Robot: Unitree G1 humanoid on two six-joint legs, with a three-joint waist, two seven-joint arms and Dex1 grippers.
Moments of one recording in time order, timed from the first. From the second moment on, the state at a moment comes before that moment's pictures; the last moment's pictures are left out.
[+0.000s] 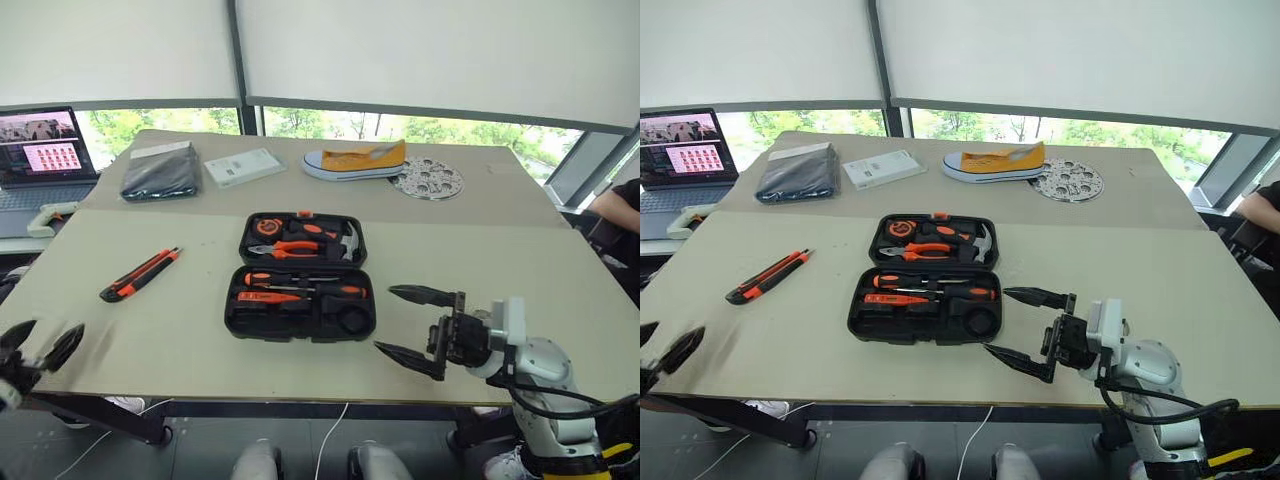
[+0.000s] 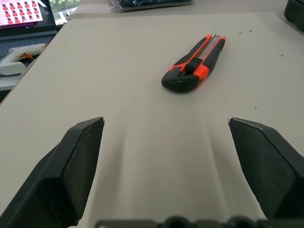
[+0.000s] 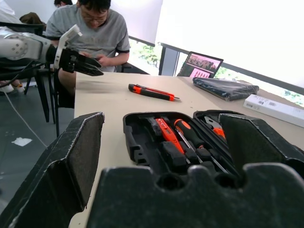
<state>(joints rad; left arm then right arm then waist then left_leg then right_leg) 0.10 0.79 0.68 0.29 -0.51 0.21 -0.82 -0.05 -0.48 -0.06 -0.30 0.56 -0.05 1.14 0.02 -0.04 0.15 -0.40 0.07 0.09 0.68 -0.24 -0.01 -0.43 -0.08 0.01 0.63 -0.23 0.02</state>
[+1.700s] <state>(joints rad) -0.47 0.77 -0.21 -0.09 -0.26 0.46 -1.26 -0.06 -0.76 -0.17 -0.34 0.63 0.10 1.17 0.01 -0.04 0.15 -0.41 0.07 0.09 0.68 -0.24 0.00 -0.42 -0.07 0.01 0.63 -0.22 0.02</state>
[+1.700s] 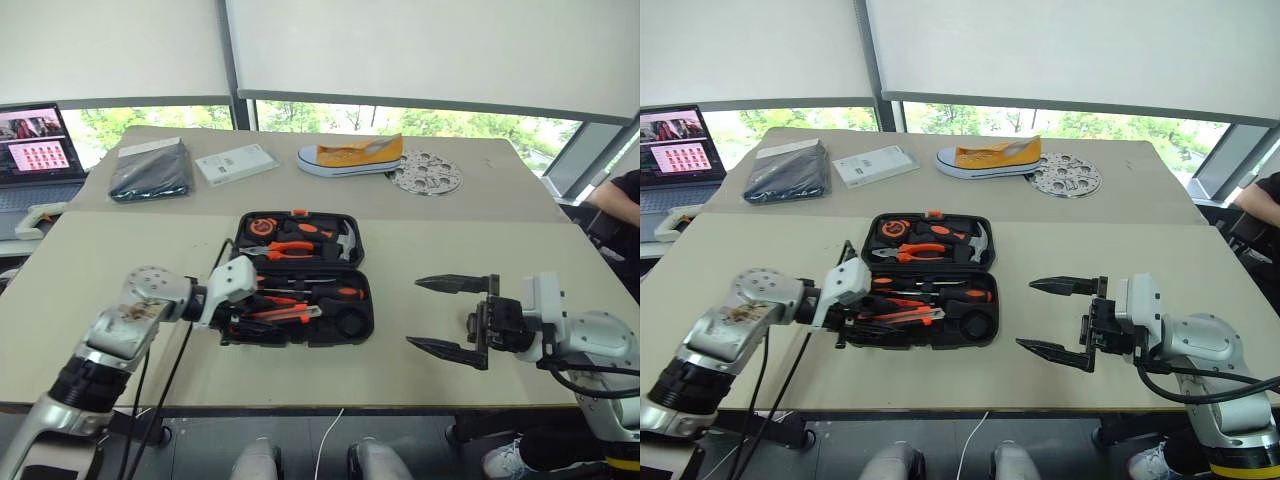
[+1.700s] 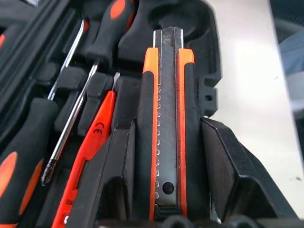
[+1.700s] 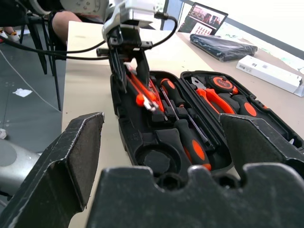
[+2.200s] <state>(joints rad) -0.54 0.74 -0.31 -0.01 -0.12 0.31 -1.27 0.01 -0.74 -0.17 -0.39 0.62 0.10 1.13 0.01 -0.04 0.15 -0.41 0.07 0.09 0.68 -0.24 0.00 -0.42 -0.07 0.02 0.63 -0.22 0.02</state>
